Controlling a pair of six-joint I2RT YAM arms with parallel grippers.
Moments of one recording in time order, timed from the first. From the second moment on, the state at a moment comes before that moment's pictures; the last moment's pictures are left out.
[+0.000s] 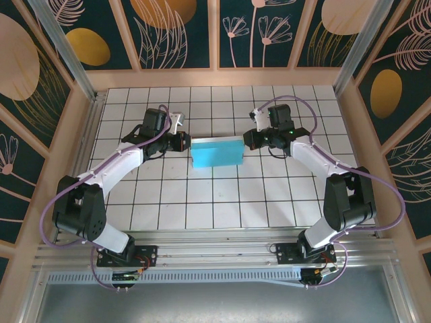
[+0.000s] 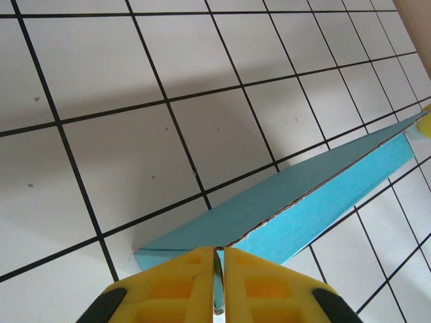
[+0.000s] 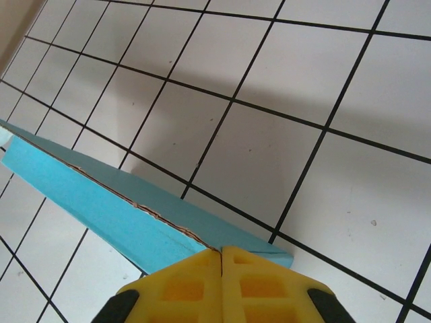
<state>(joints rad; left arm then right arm) -0.37 1.53 1.08 -0.32 0.41 -0.31 0.34 1.57 1.11 -0.34 -0.46 0.11</state>
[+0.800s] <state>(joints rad) -0.36 1.52 1.02 -0.21 0.44 -0.37 0.37 1.50 0.99 -0.17 -0.39 0.23</state>
